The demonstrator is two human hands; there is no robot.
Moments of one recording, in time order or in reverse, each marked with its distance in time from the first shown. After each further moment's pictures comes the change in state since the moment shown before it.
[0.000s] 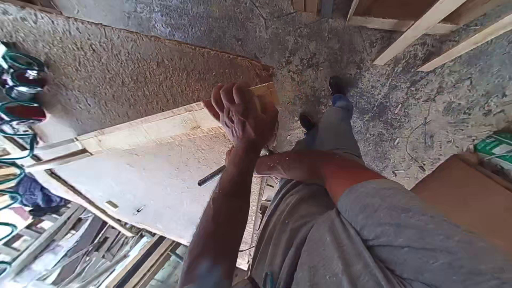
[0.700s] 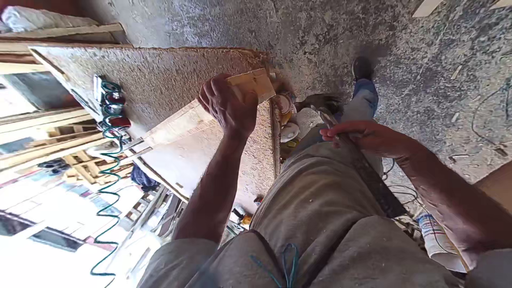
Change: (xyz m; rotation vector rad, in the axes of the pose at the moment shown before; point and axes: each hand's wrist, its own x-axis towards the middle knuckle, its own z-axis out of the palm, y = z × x) left_hand -0.003 -0.004 -0.001 0.049 -0.005 0.053; right_hand -0.228 0.201 -0.027 1.166 0.239 -0.296
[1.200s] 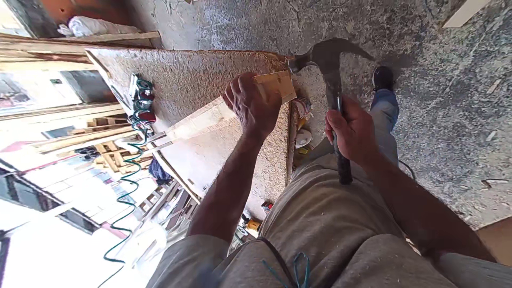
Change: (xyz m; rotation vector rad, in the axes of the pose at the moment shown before) left_hand 0.001 0.001 -0.003 -0.009 -0.042 -0.008; right_hand 0.097 -0.006 0.080 -0.351 0.653 -0.326
